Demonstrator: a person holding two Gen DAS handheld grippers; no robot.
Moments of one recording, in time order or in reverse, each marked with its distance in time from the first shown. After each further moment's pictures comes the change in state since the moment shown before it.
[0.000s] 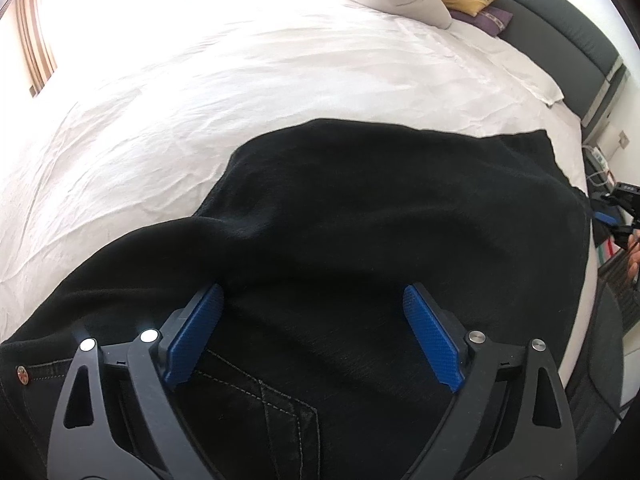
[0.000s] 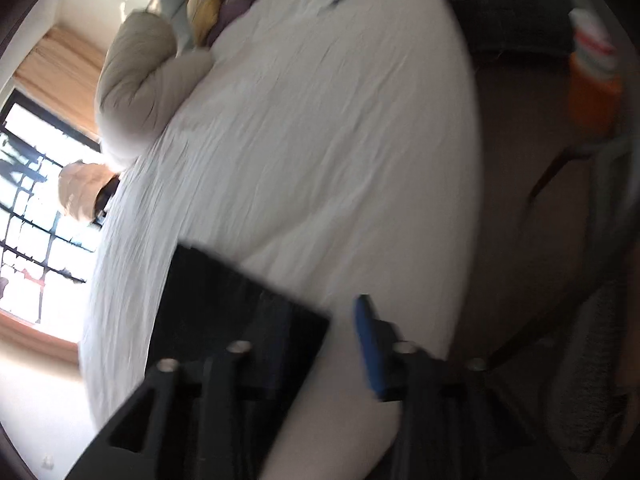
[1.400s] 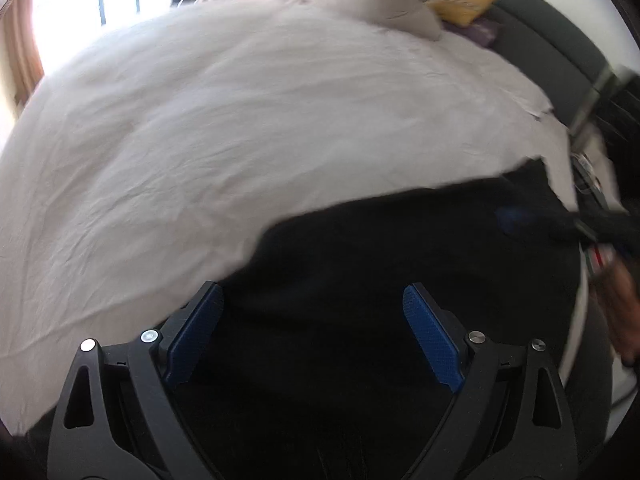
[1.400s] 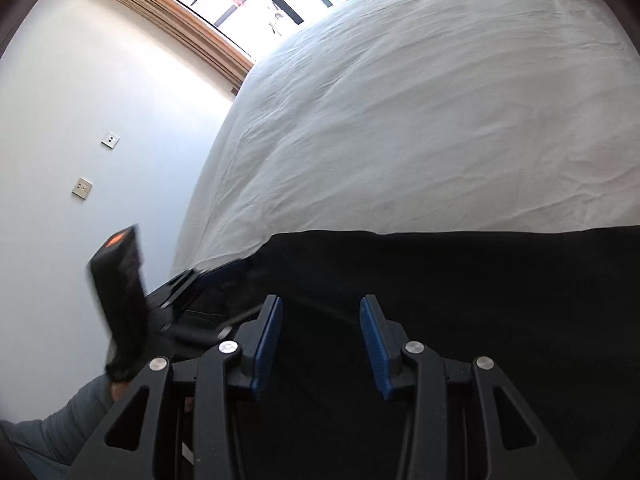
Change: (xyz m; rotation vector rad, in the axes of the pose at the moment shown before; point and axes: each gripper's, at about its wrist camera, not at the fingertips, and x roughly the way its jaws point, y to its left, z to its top) left arm 0.018 0.045 0.057 0.005 0.012 -0.057; right arm 0.057 0.313 -0.221 -0.895 0.627 0.555
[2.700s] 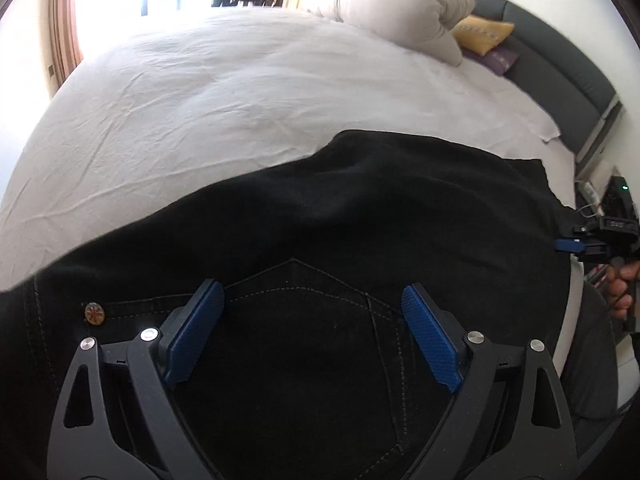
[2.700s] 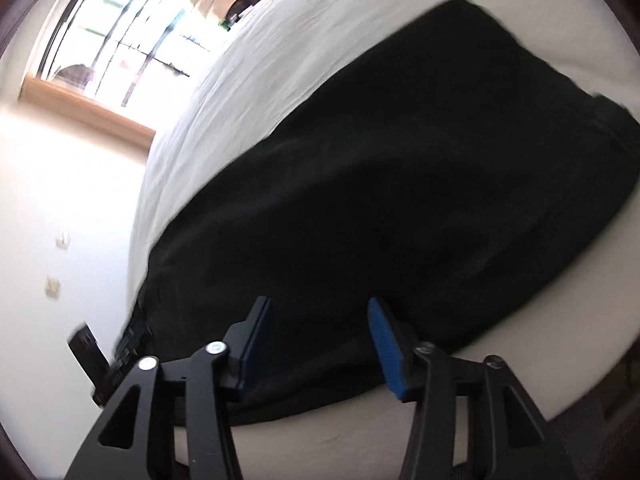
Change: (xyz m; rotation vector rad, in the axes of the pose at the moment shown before) left arm -0.081 0.031 -0.093 -0.071 -0.101 0.039; right arm -0.123 -0.163 -0.135 0.400 -0.115 -0.137
